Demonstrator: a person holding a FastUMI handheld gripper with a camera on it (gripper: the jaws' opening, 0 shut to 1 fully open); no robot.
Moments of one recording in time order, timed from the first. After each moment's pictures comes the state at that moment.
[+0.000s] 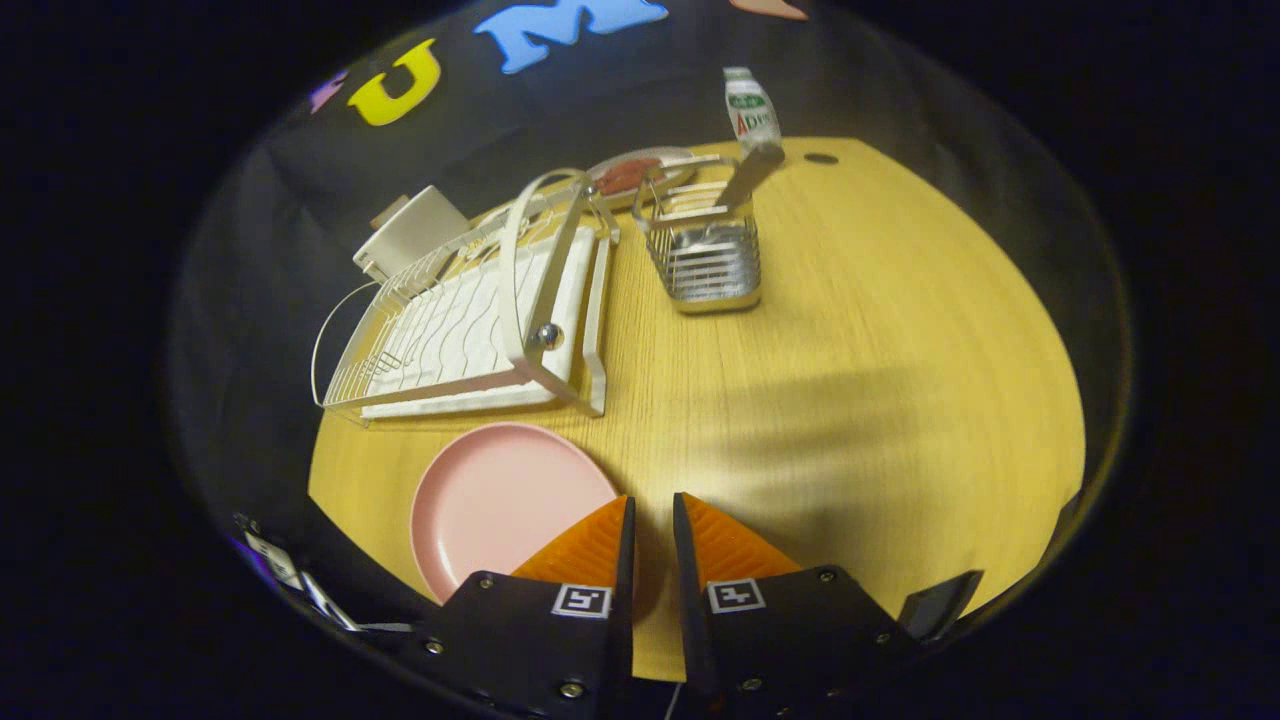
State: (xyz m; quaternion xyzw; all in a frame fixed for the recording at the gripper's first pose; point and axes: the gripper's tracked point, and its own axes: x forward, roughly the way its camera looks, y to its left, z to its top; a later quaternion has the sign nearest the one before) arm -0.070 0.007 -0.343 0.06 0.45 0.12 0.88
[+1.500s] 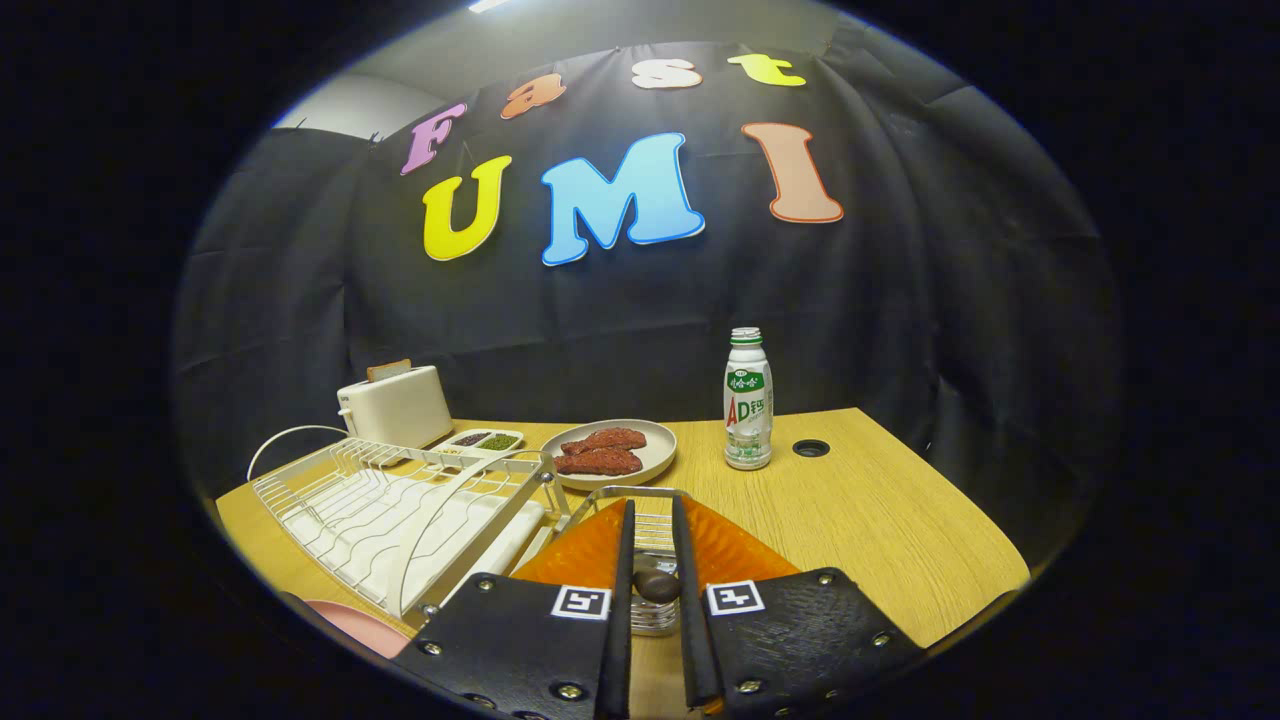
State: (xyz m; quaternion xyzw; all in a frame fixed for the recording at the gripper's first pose) arm 0.109 -0.033 -0.276 0.04 0.11 0.10 0.99
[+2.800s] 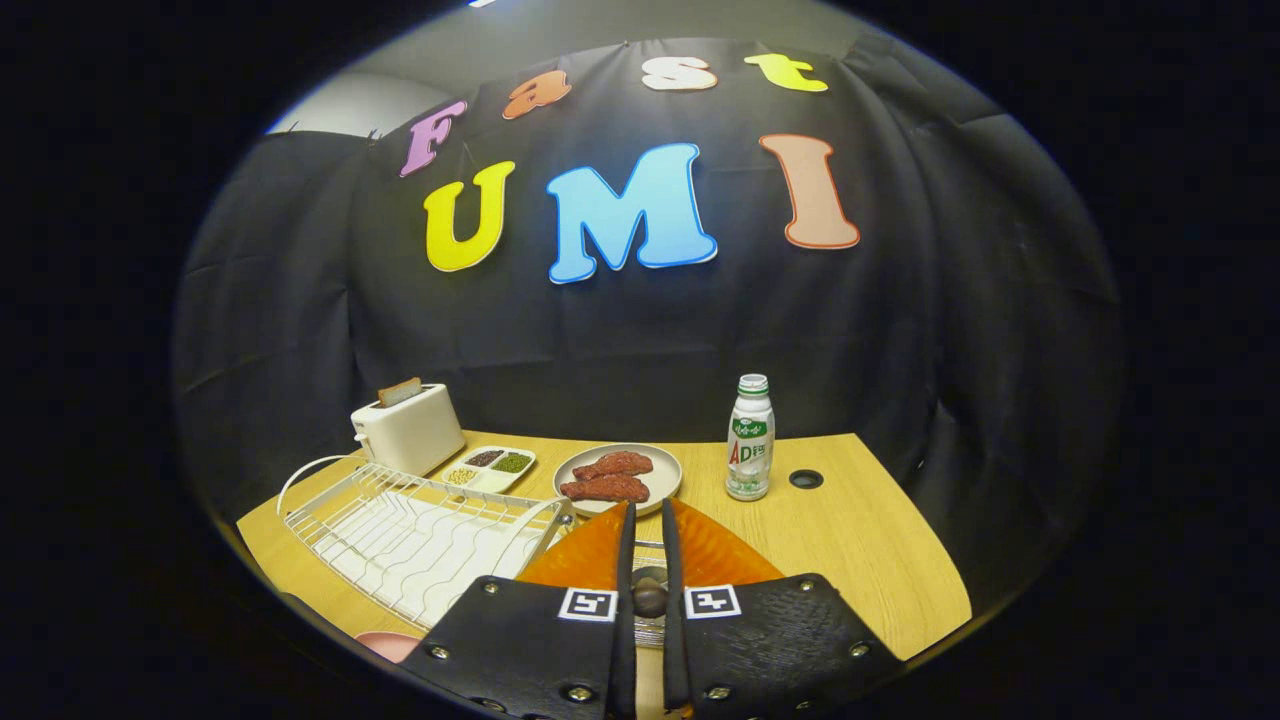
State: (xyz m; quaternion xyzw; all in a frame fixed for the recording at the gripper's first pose) arm 0.098 -0.033 -0.187 0.01 0.14 0.11 0.98
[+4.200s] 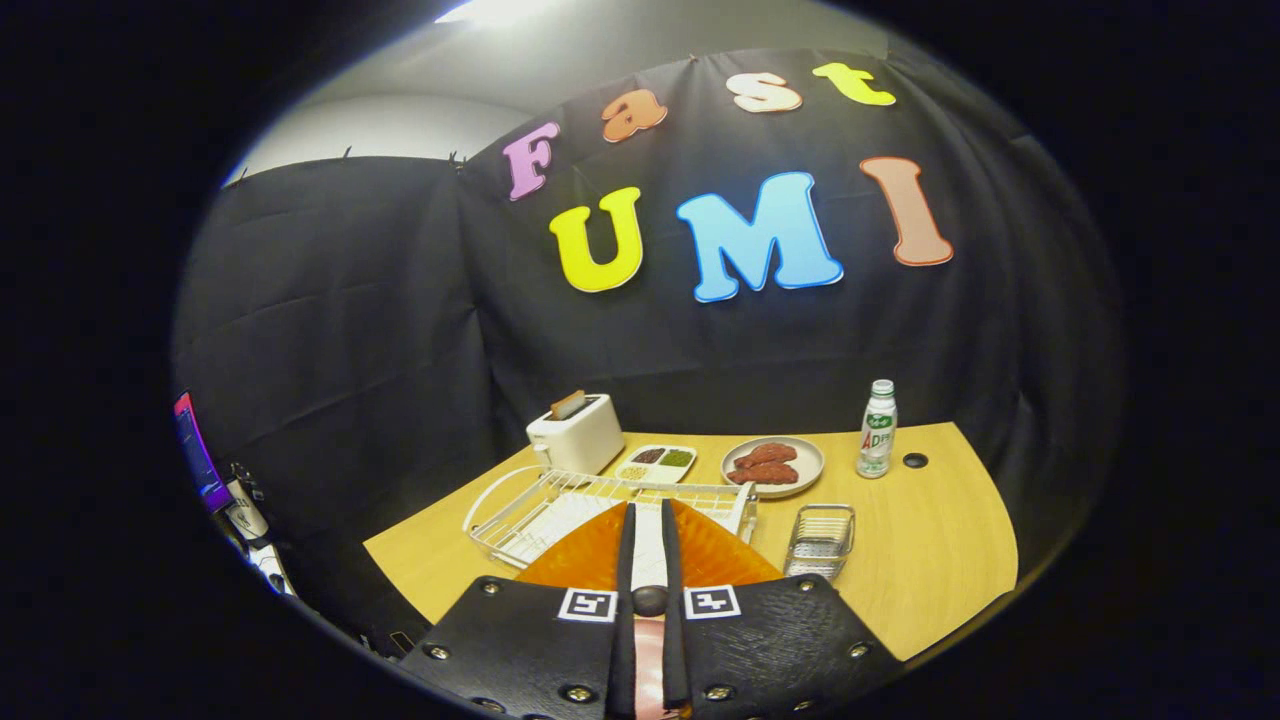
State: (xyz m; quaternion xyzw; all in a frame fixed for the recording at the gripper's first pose) arm -0.058 0.097 -0.117 0.06 0.16 0.27 0.95
